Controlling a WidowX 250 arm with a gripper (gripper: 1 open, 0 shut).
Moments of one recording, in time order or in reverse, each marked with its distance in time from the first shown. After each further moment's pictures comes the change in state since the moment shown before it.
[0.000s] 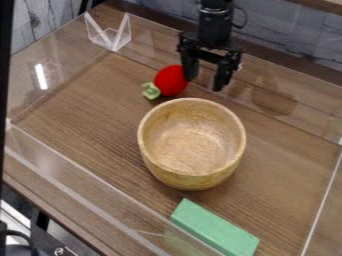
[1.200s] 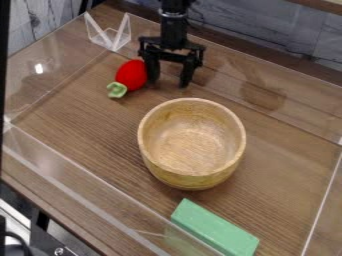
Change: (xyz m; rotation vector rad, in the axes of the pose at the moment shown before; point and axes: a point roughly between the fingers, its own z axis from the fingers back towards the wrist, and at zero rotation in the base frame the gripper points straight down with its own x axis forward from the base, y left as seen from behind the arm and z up) arm -0.002 0.053 -0.013 0.015 0.017 0.316
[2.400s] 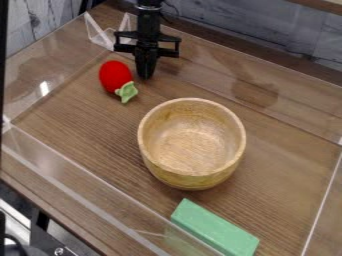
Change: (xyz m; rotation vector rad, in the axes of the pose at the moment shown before) arm 0.010 0.037 -0.001 0.025 0.028 0.145
